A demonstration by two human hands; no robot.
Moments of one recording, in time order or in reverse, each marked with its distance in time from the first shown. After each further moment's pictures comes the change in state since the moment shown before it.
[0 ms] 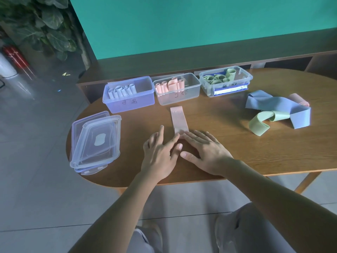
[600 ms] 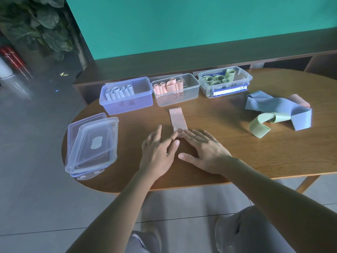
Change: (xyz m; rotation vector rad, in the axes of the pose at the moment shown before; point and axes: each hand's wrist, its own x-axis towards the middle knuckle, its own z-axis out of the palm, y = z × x) left_hand 0.018 -0.006 0.006 -0.118 0.035 -0.026; right_hand 0.017 0.011 0.002 -0.010 -0.020 -0.014
